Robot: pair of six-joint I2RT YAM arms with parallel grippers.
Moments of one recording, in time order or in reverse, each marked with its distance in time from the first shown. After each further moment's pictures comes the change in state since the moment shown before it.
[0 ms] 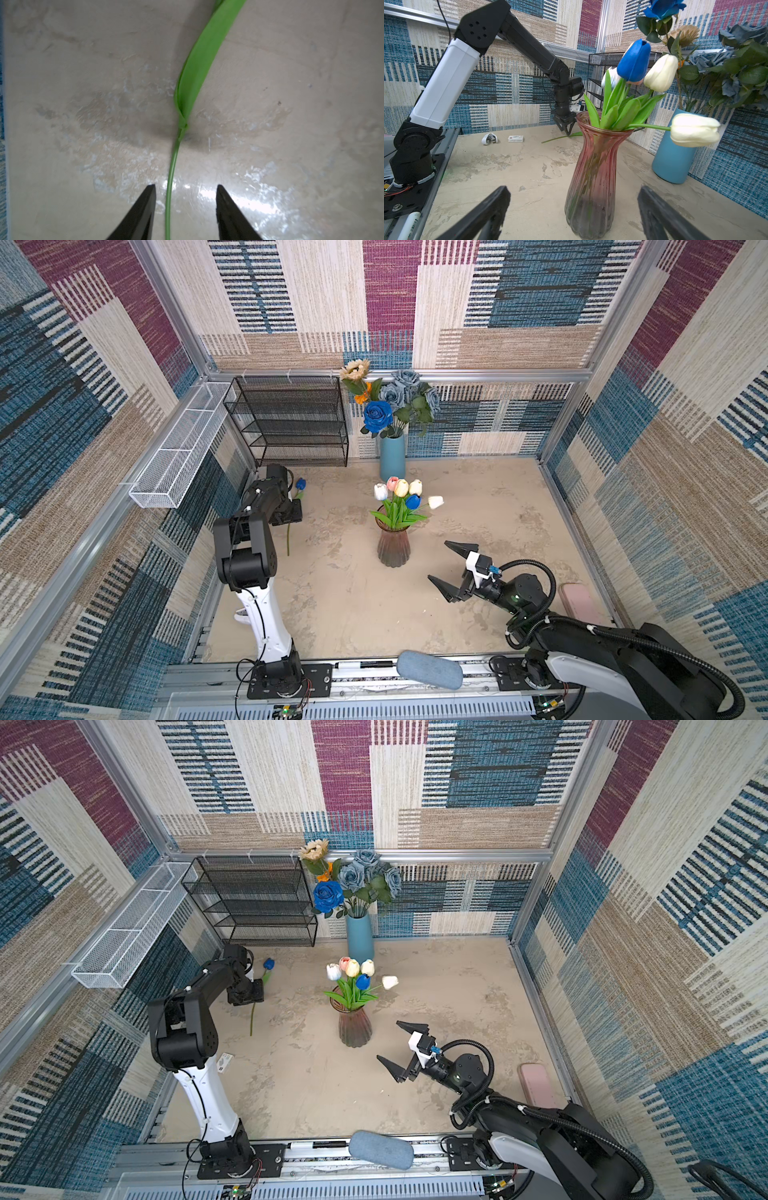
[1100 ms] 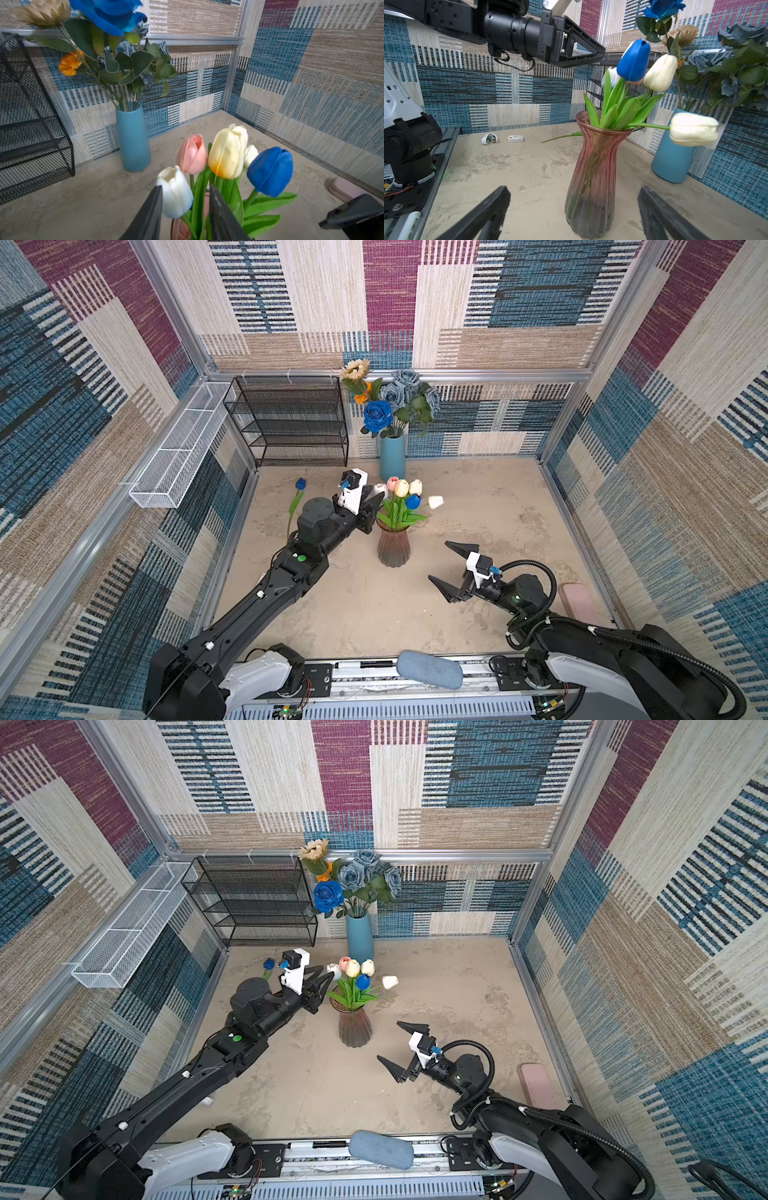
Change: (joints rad) left arm -0.645 -0.988 -0.750 0.987 0.198 0.018; right arm -0.001 -0.006 -0.004 -0.004 0.001 0.000
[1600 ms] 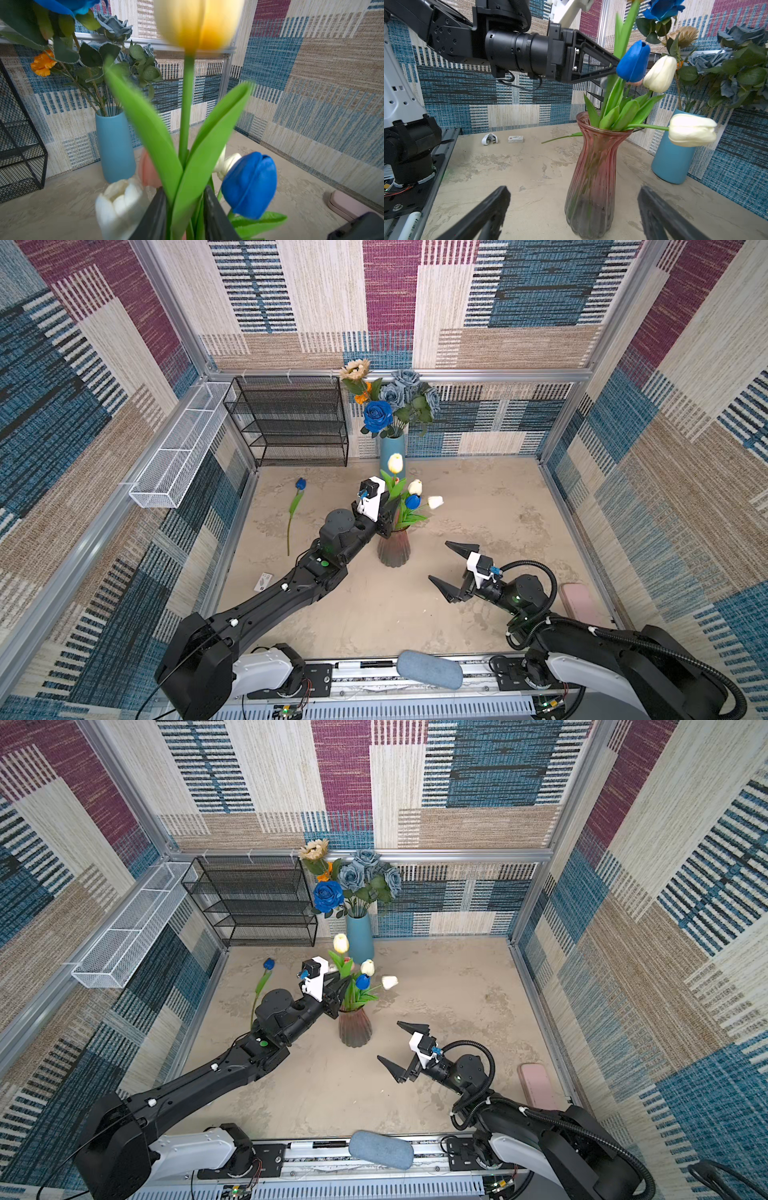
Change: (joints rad) left arm -0.164 0.122 -0.074 0.252 -0.153 -0.036; right arm 0.000 -0.003 -0.002 0.001 0.000 0.000
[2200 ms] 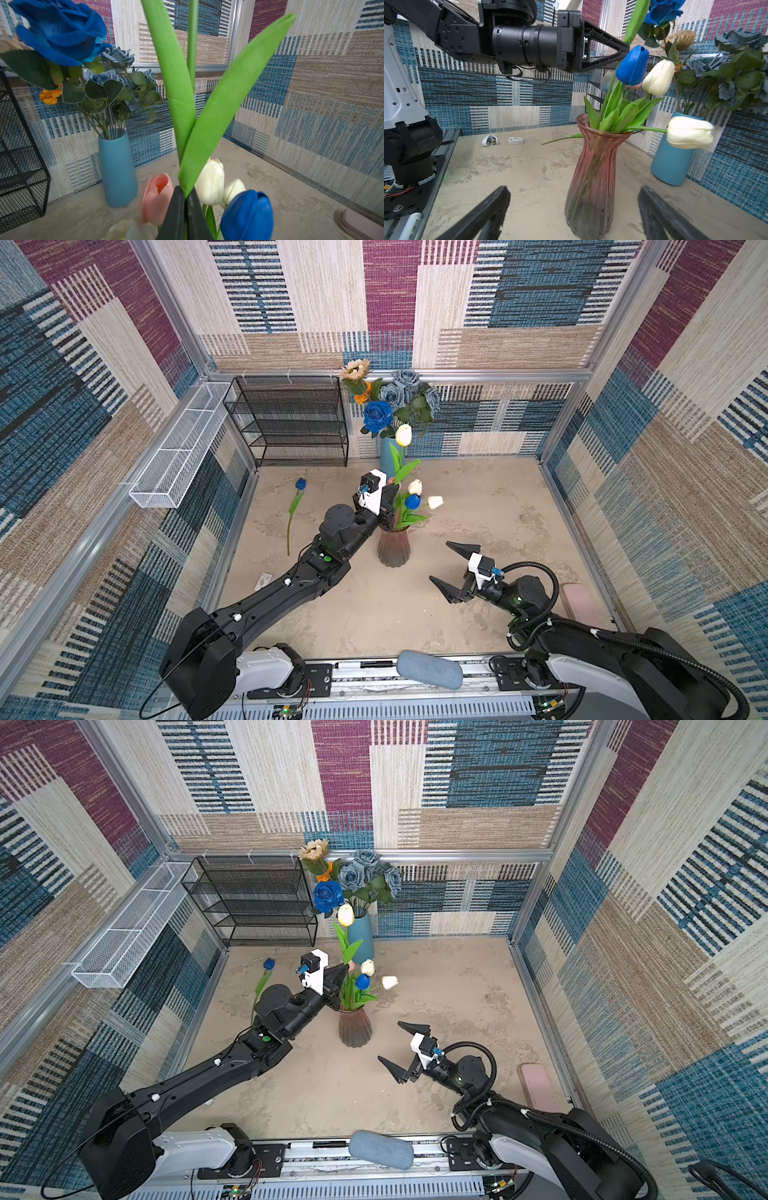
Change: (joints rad) left arm -0.006 0.040 0.040 0.093 -0.005 0.024; right arm 0.000 -0.016 -0.007 0.000 0.000 0.000
